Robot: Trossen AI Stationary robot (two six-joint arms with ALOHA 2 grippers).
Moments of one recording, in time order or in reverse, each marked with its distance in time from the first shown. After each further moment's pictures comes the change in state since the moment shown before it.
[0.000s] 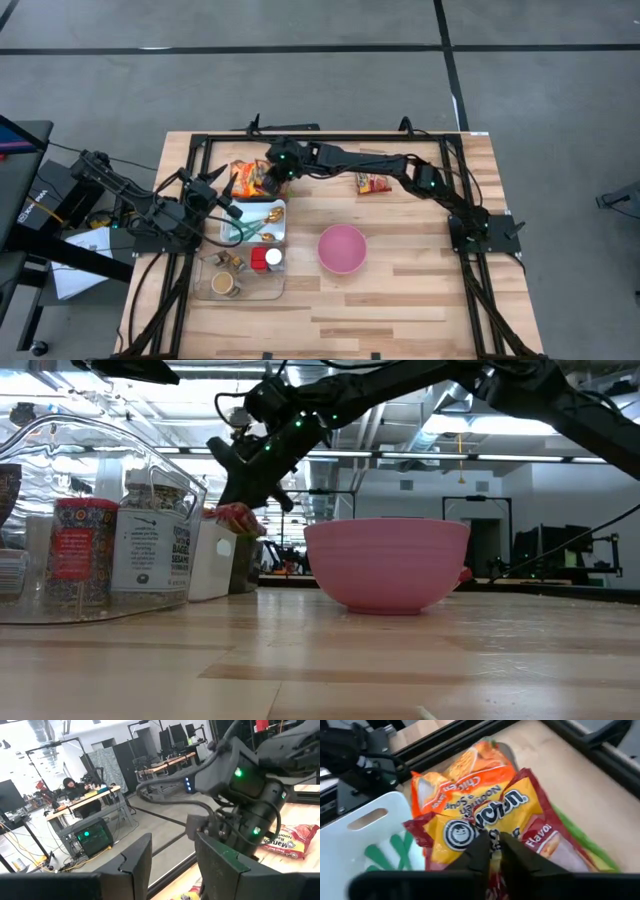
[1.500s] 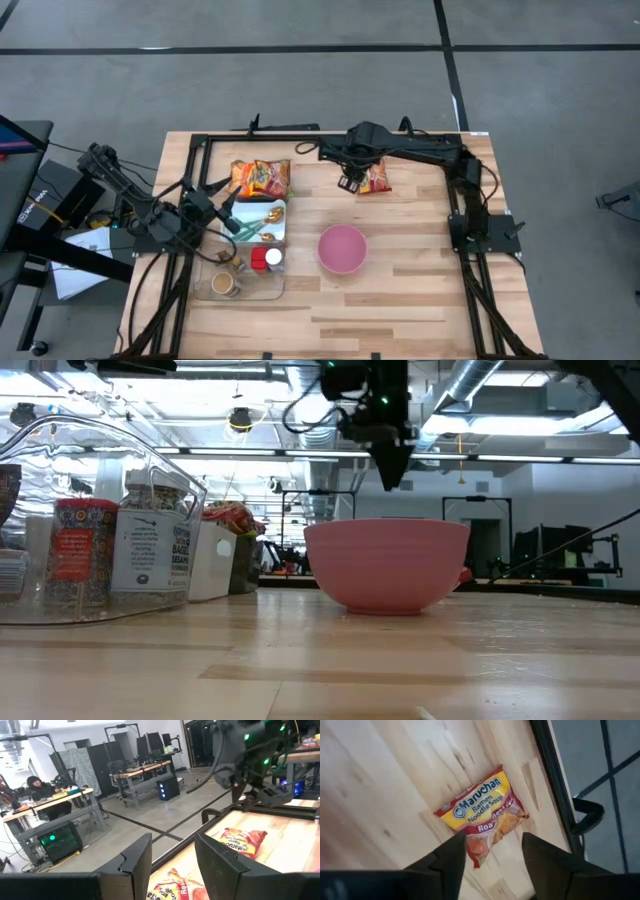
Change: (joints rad) left arm -0.139 0.025 0.000 -0.001 0.001 -0.118; right arm -0.013 -0.388 -0.158 -1.067 0.390 -0.082
